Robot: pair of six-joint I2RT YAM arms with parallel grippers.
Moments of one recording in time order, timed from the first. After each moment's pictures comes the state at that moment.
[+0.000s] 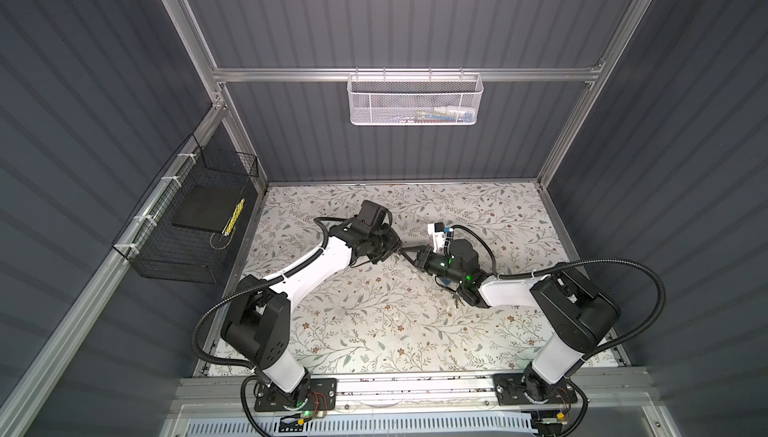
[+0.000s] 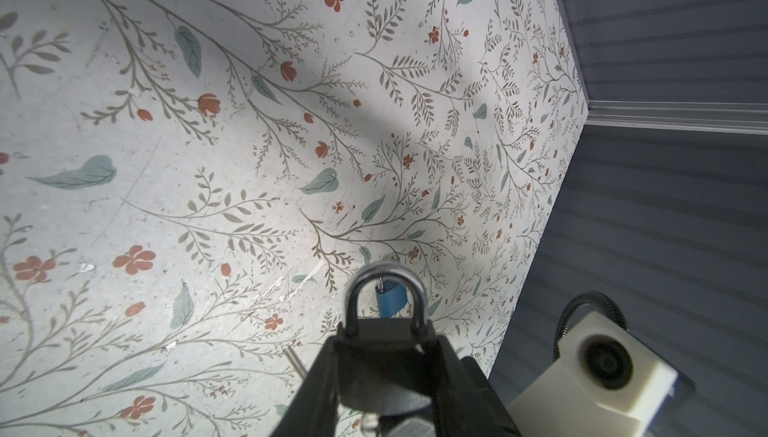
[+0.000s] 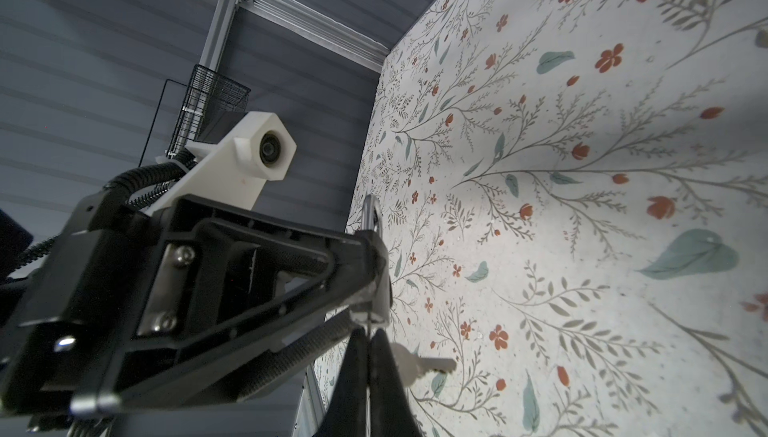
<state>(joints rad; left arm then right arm) -0.61 1.62 1.25 -0.48 0.21 -1.19 0.66 1.69 0.67 0.85 -0.37 1.08</state>
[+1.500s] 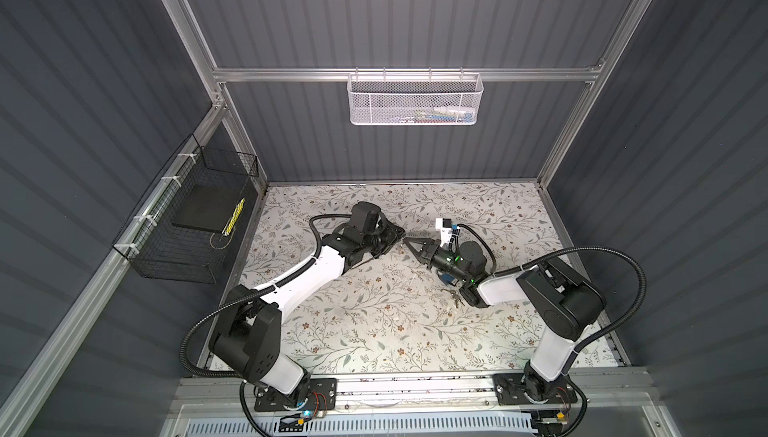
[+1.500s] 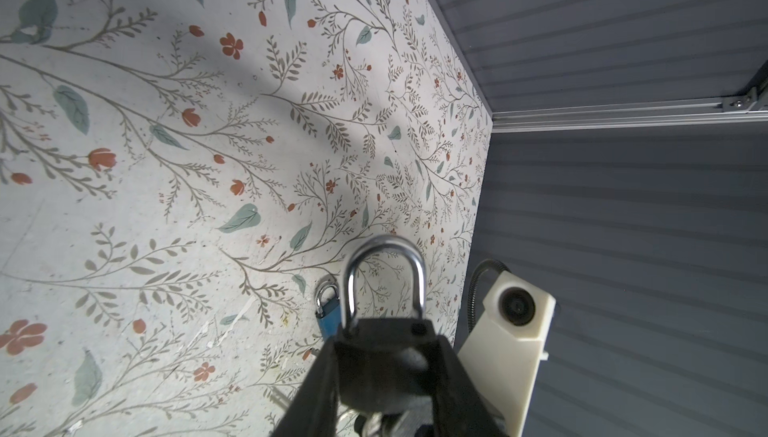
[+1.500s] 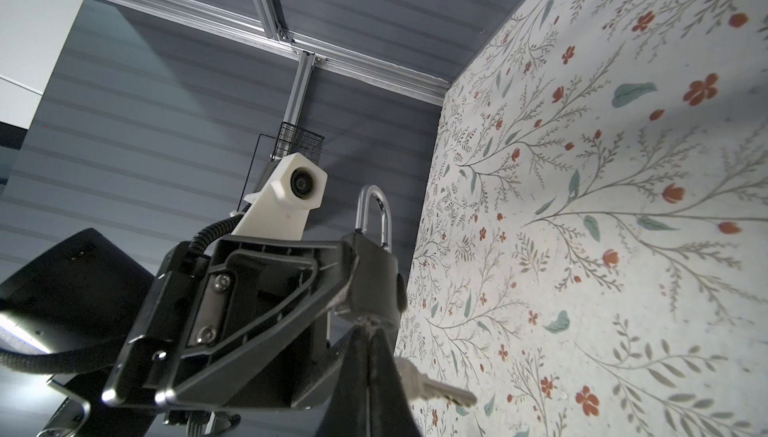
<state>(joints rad) -0.60 1.54 1.13 -0.19 0.23 -1.19 0.61 1.79 0.64 1.21 -0.41 1.30</state>
